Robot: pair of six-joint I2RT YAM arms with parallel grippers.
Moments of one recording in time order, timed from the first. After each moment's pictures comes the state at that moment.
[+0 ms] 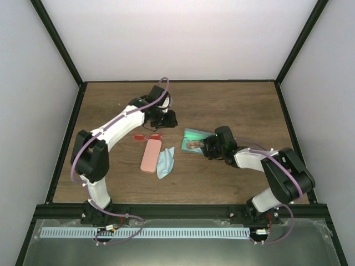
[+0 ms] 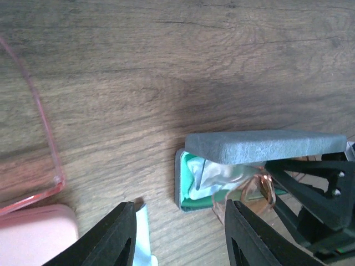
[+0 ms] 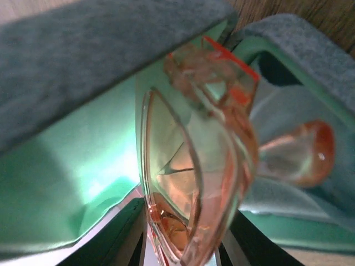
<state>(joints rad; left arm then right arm) -0.55 1.85 1.55 -0.76 0.24 -0.48 0.47 1.49 0.54 0.23 -0.21 1.79</state>
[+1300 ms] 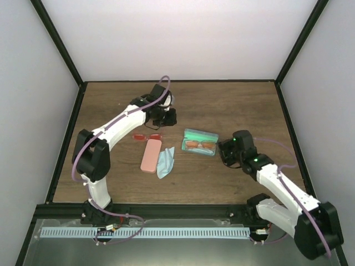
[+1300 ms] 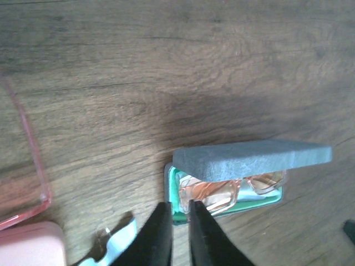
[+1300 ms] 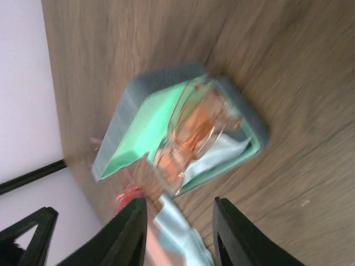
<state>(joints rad) -0.55 1.83 1.55 -0.72 0.24 -0.51 0.42 0.99 0.52 -0.27 -0.13 1.54</state>
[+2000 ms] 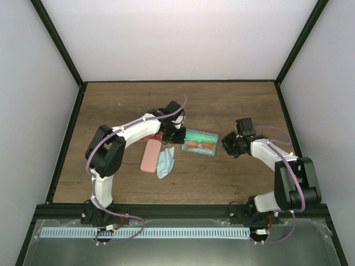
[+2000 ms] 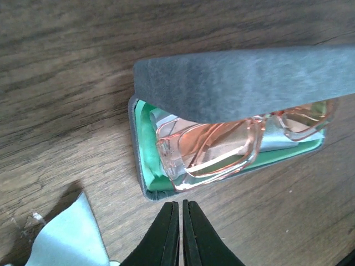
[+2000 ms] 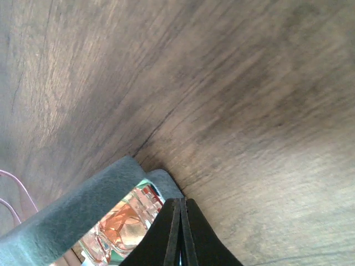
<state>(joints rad) -0.67 1.96 1.48 -0.72 0.32 -0.47 0.16 1.39 0.69 -0.35 -0.25 1.11</state>
